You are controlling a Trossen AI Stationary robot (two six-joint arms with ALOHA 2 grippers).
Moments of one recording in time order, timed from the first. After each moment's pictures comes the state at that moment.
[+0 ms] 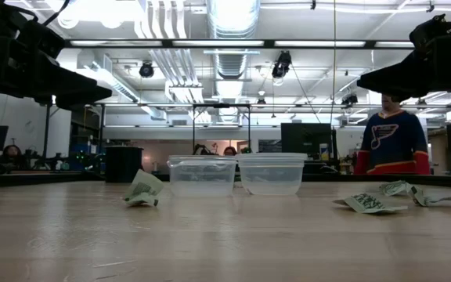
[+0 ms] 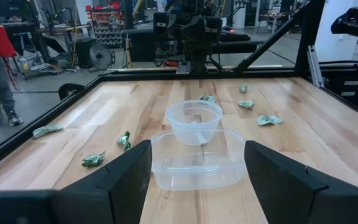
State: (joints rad) left arm 0.08 0.19 0.01 0.04 0.02 0.03; right arm -0.11 0.04 0.01 0.03 0.16 -0.07
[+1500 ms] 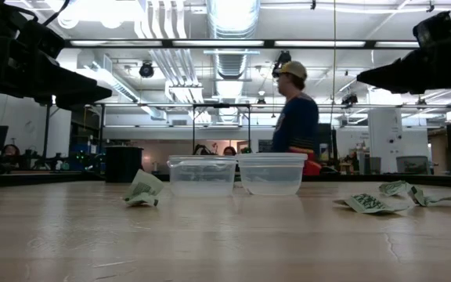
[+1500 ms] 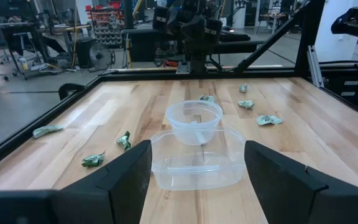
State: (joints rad) left arm 0.08 0.19 0.01 0.04 0.02 0.03; right arm -0.12 0.04 0.01 0.07 0.16 -0.21
